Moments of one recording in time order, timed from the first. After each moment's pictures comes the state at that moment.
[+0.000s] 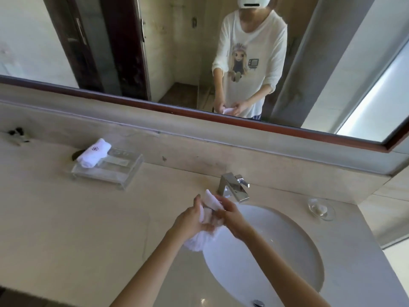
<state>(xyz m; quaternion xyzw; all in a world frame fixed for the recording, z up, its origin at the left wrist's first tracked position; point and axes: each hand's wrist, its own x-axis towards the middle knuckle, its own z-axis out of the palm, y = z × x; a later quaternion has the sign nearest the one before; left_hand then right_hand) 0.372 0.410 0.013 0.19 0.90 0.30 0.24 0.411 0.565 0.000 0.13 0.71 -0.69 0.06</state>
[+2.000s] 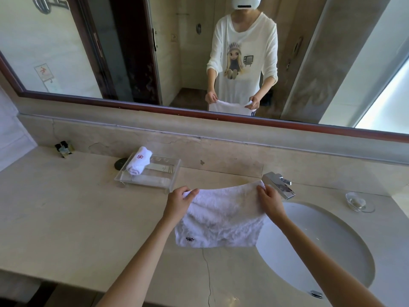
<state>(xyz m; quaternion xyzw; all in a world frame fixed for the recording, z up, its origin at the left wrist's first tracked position) 0.282 0.201 0.026 0.15 0.85 0.50 0.02 0.381 0.457 0.059 0.28 0.82 -0.47 -0.13</state>
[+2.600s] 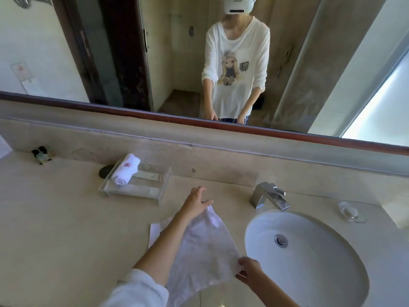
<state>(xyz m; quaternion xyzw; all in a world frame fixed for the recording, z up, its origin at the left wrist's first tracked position) 0.220 0.287 0.002 0.22 0.89 0.37 0.17 0.424 0.418 -0.069 0.54 0.49 -0.68 0.05</state>
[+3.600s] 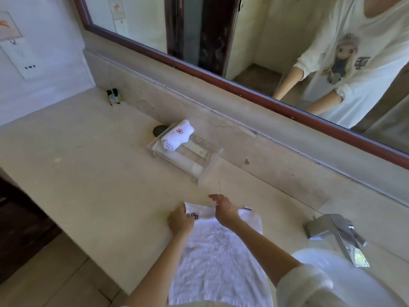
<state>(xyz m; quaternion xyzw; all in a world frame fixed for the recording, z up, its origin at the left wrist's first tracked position) 0.238 0.197 -0.132 -0.29 0.87 0.37 0.14 0.198 0.348 -0.115 -0.06 0.95 -0.26 0.15</state>
